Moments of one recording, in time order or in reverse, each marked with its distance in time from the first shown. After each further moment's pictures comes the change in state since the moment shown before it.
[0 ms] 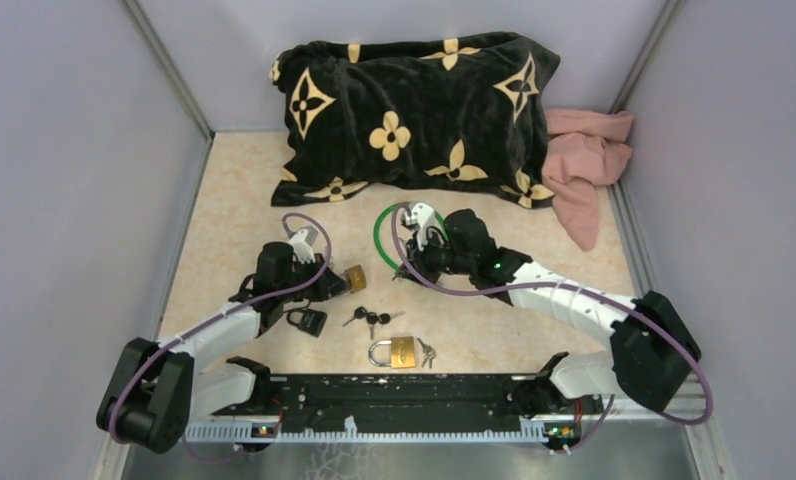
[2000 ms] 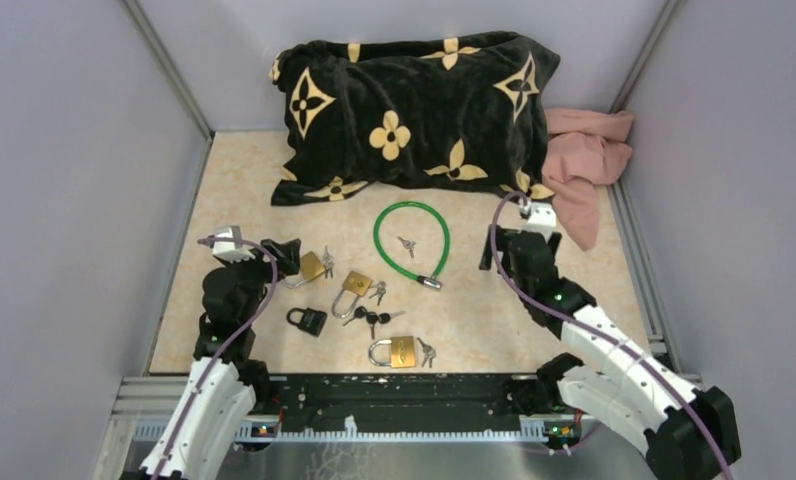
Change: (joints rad) left arm 0.240 -0.609 -0.113 0.022 -0.383 0.085; right arm -0.252 -0.372 -0.167 -0.217 0.781 0.315
